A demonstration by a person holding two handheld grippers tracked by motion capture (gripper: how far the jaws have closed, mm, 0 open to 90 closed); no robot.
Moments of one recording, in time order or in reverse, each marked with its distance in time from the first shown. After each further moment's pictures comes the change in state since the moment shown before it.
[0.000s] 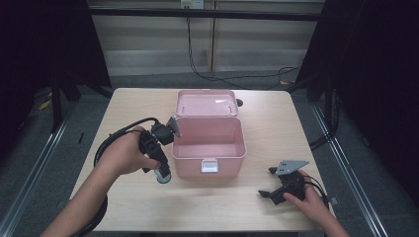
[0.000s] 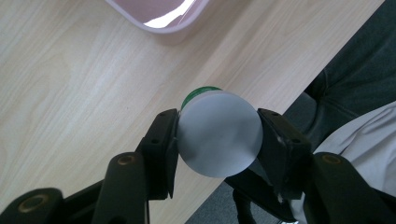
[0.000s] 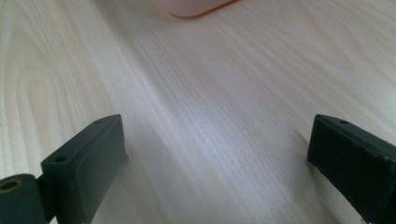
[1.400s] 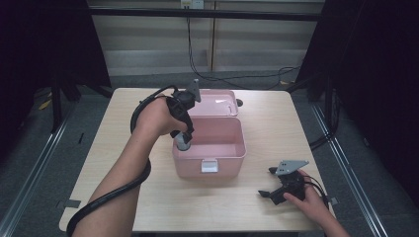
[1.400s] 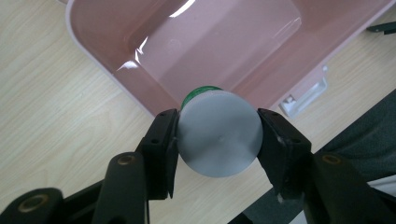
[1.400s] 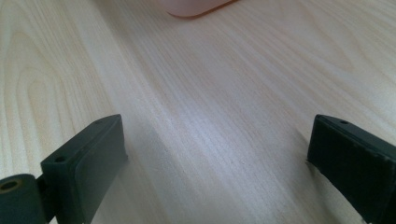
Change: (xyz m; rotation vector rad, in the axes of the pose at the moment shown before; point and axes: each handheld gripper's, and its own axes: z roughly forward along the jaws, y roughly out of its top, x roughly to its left) left arm 0.019 0.088 -0.019 -0.049 0.055 -0.155; right arm 0.000 0.000 0.000 0.004 0.001 0.002
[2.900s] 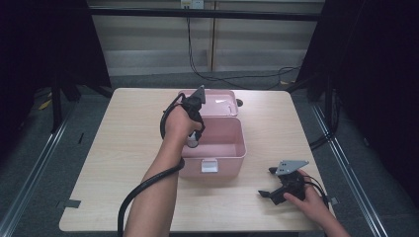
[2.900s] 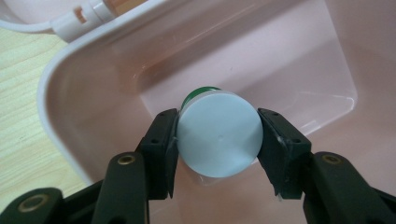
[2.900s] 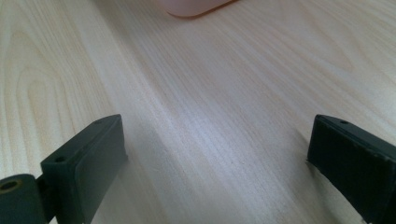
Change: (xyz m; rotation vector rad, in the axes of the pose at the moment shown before) left arm 0.026 0.046 0.078 -0.020 0.032 -0.262; right arm 0.000 0.000 0.000 -0.002 -0.001 -0.002
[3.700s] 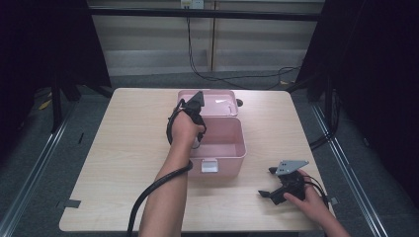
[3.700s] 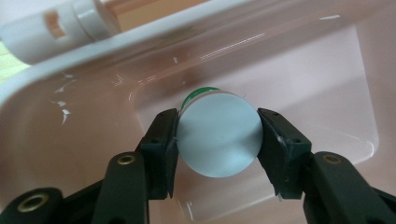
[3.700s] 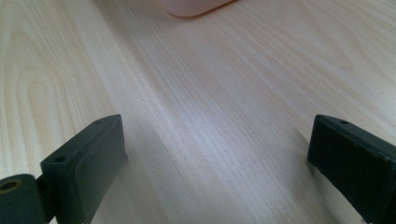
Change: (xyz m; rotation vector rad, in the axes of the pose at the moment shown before) left arm 0.004 0.006 0.031 -0.041 0.013 -0.121; right arm 0.000 0.000 0.000 0.000 0.000 -0.001
